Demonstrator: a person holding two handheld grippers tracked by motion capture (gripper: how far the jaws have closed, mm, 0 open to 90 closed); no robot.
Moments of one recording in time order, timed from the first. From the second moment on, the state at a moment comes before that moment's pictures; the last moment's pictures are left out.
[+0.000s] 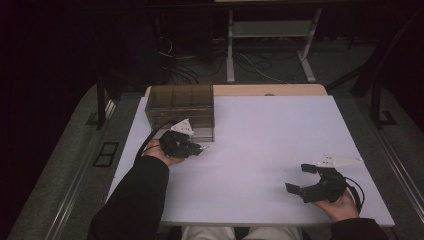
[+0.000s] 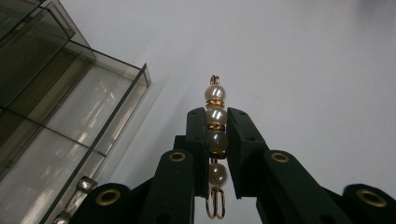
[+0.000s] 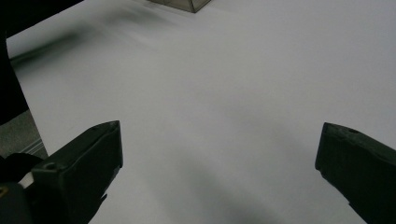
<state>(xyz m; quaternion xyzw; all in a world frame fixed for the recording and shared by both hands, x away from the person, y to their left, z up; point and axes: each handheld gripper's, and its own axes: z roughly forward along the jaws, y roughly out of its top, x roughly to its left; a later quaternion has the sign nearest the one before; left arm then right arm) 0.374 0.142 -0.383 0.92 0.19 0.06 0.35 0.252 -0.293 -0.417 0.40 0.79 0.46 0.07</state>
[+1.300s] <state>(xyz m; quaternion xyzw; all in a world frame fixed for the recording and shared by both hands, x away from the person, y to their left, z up) 0.418 0.147 -0.369 0.91 0.22 0.08 0.35 0.252 -0.296 -0.417 0.40 0.79 0.46 0.08</state>
